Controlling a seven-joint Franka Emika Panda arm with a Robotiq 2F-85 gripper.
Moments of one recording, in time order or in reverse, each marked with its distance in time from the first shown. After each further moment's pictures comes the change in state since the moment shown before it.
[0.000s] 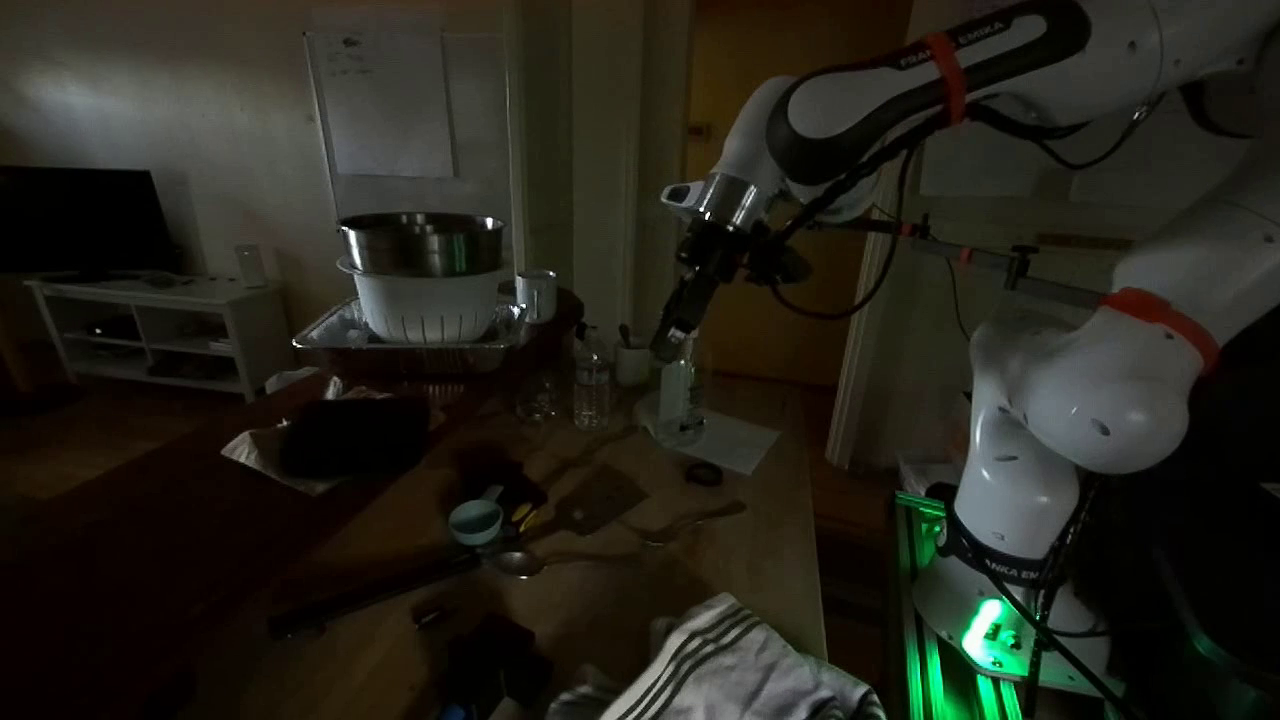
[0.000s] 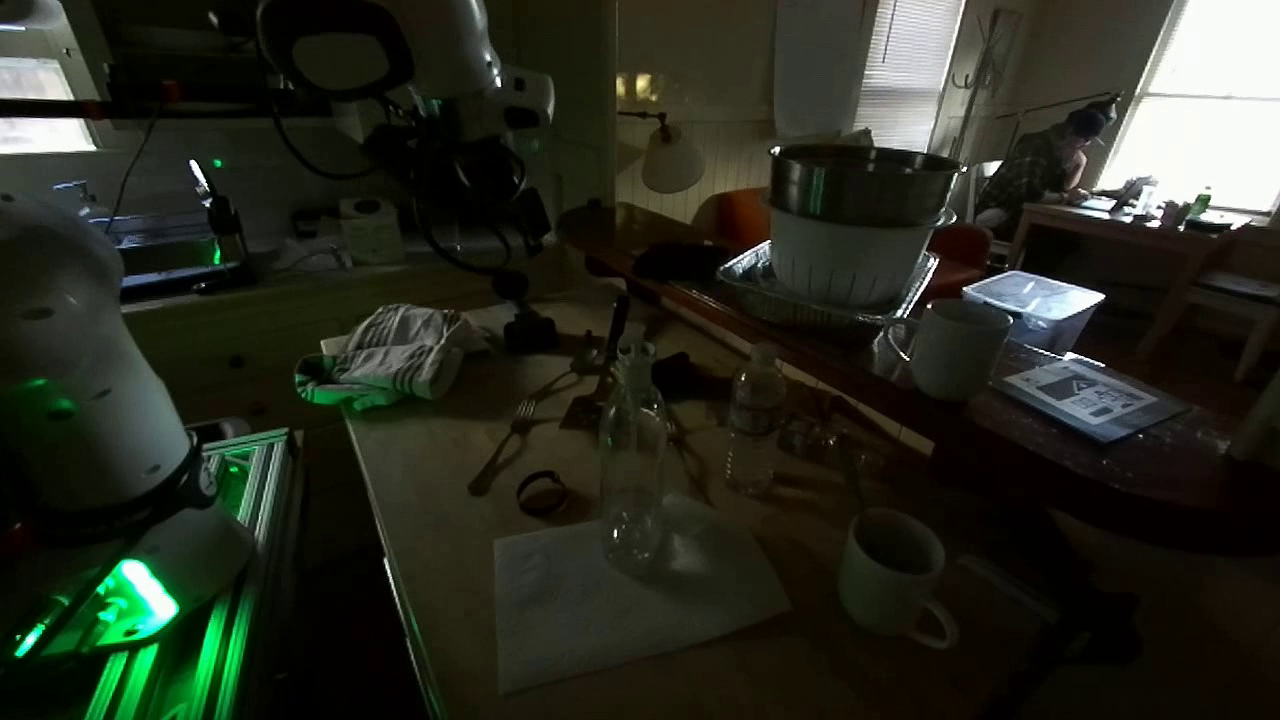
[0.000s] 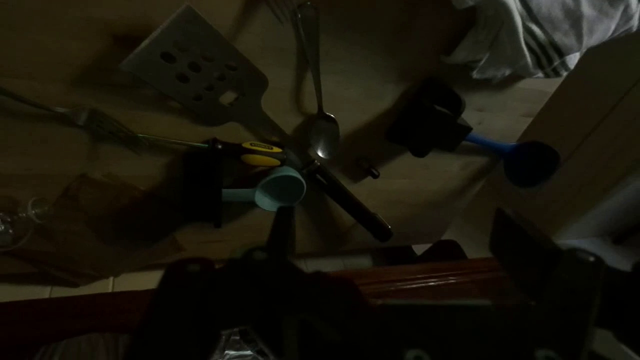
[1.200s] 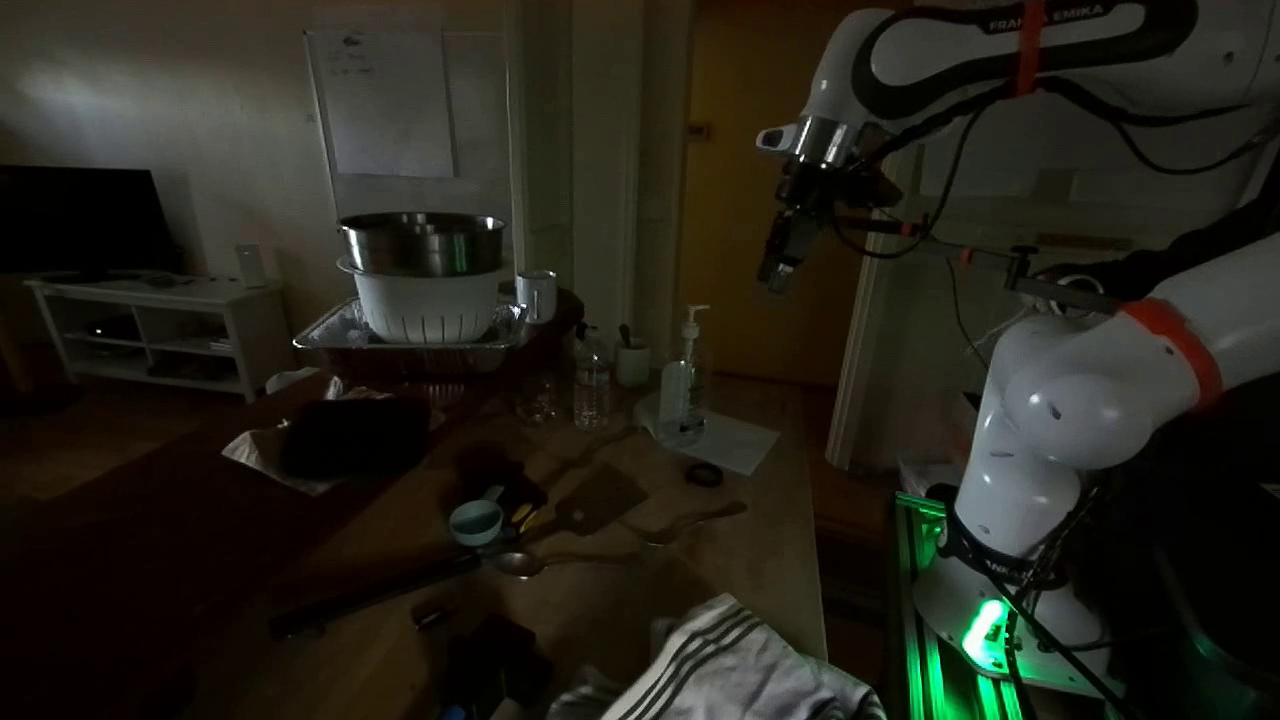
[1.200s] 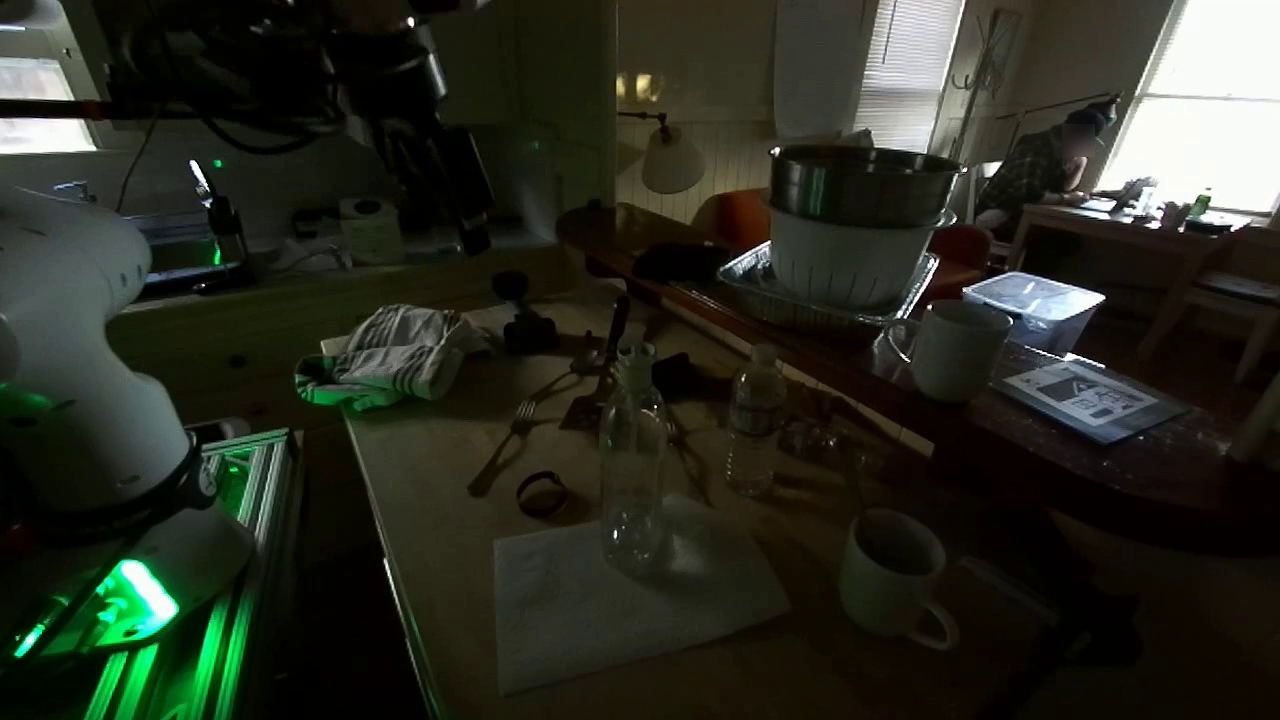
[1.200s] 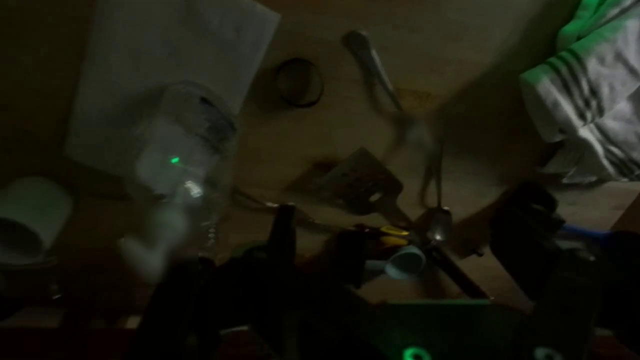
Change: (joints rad) arm -0.305 -0.228 -0.108 0.099 -0.409 -0.432 -0.033
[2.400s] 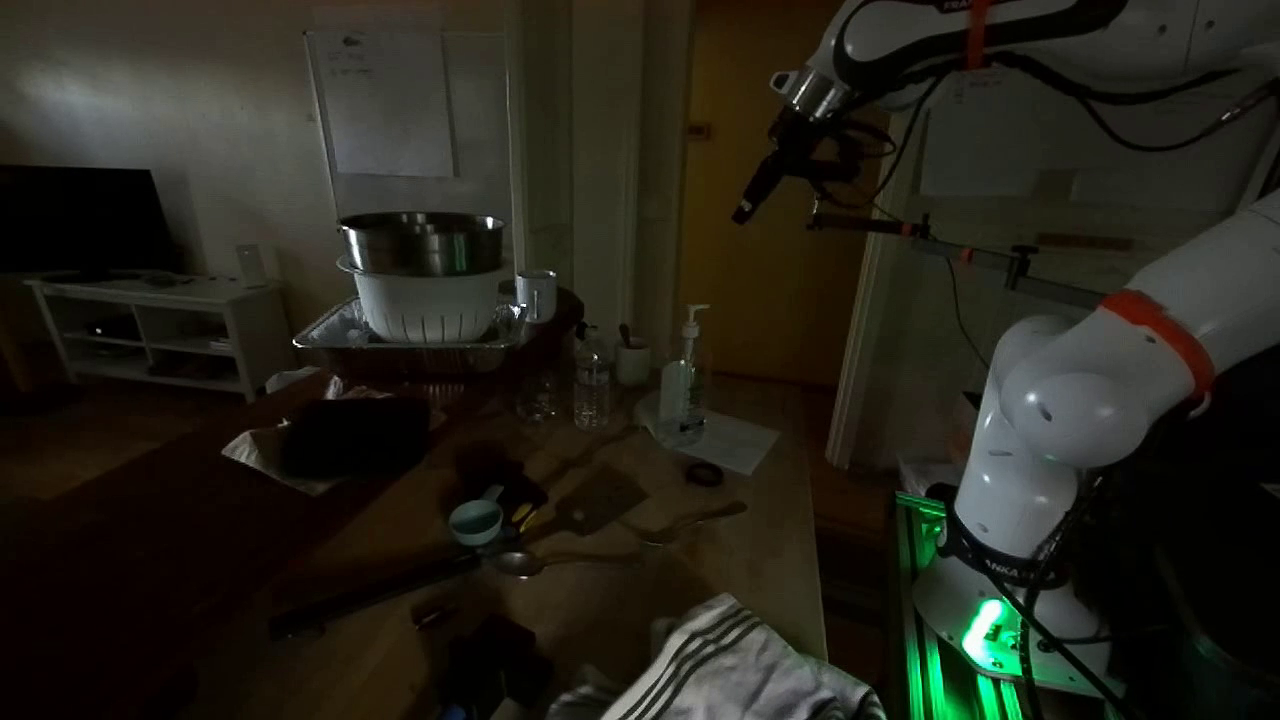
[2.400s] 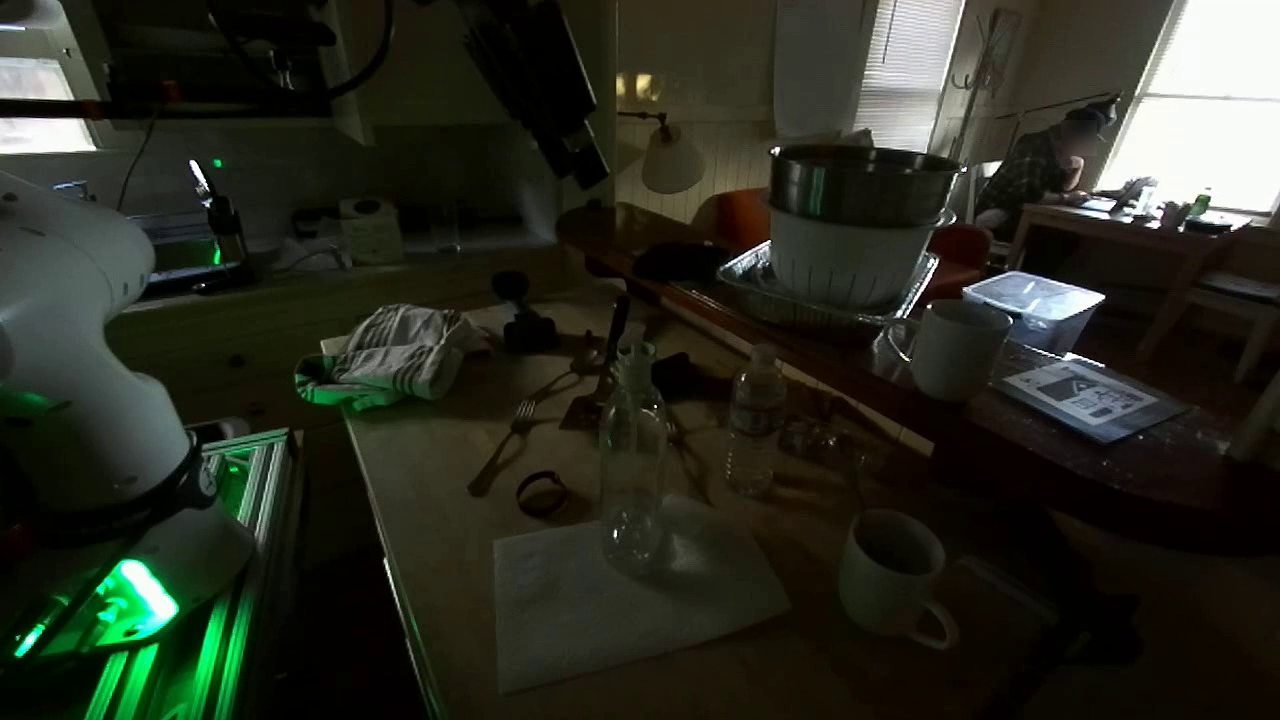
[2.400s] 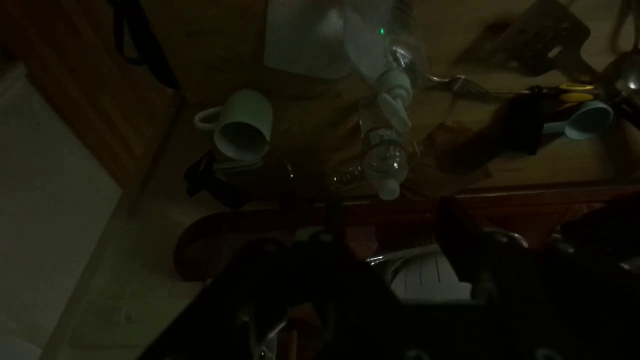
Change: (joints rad) arm -0.026 0.170 -0.130 0.216 -0.070 0.253 0.110
